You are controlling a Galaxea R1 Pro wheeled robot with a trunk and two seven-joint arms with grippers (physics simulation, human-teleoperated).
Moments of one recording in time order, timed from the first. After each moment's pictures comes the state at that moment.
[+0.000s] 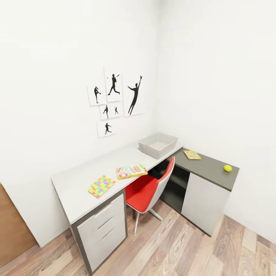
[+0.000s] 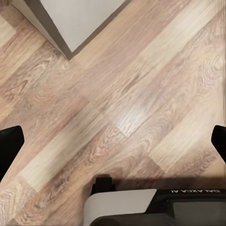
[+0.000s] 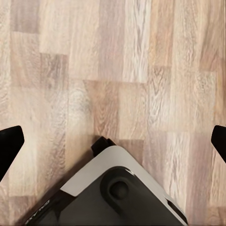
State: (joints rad) left arm -0.26 -0.02 -0.01 -0.30 -0.01 0.03 0.02; right arm -0.19 0.03 -0.36 -0.40 -0.29 0.10 -0.38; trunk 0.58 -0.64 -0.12
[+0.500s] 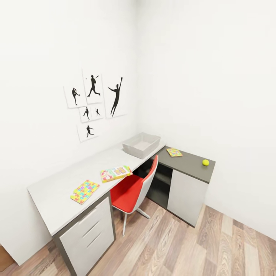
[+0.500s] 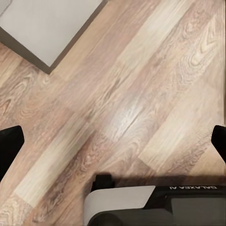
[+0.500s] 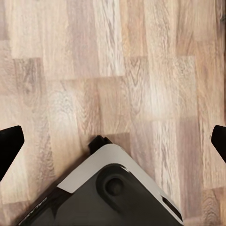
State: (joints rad) left arm -0.26 -0.02 -0.01 -0.30 -0.01 0.03 0.02; right arm -0.19 0.02 -0.36 -0.39 -0.29 0.10 -0.38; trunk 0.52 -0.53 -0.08
